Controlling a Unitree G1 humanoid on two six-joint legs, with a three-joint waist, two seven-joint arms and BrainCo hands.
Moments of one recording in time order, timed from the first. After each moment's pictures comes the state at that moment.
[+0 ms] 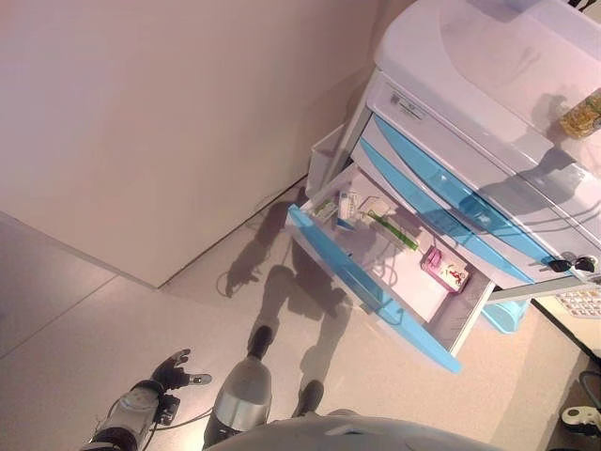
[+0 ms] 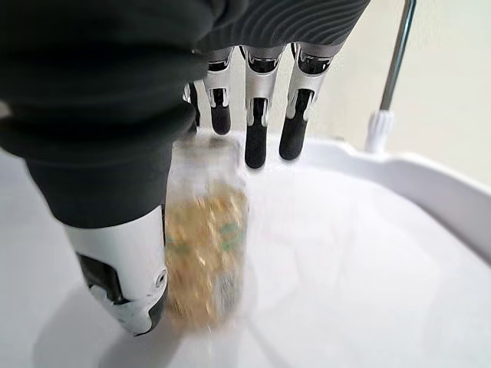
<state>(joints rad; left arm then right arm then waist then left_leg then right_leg) 0.01 0.48 -0.28 1.05 -0.20 -0.11 -0.10 -1.43 -1.16 0.78 1.20 -0.20 0.06 0.27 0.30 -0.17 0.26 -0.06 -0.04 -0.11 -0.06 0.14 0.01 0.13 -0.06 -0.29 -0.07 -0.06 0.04</state>
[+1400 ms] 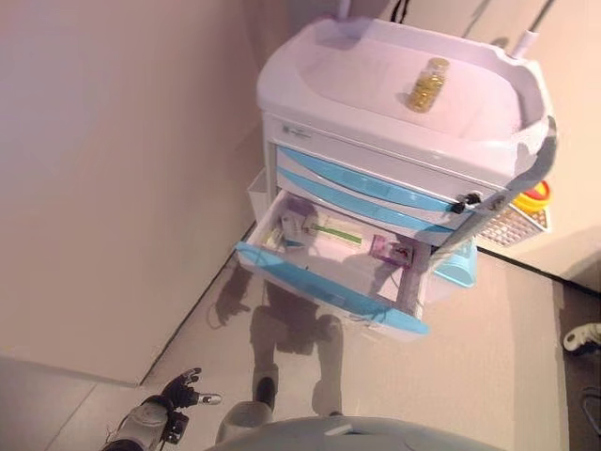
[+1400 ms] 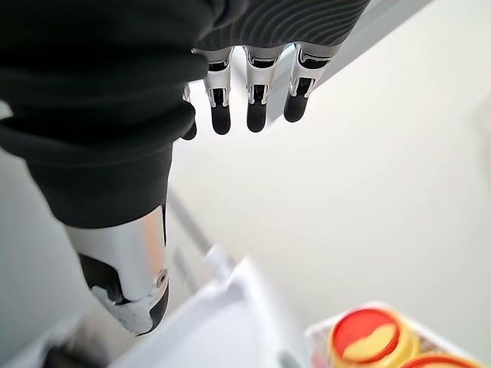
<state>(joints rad) 0.02 0.43 -0.32 1.09 -0.15 -0.11 -0.12 -1.14 -1.20 0.39 1.11 0.23 0.05 -0.01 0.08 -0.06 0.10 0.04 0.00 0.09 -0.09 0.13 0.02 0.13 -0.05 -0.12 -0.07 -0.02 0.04</state>
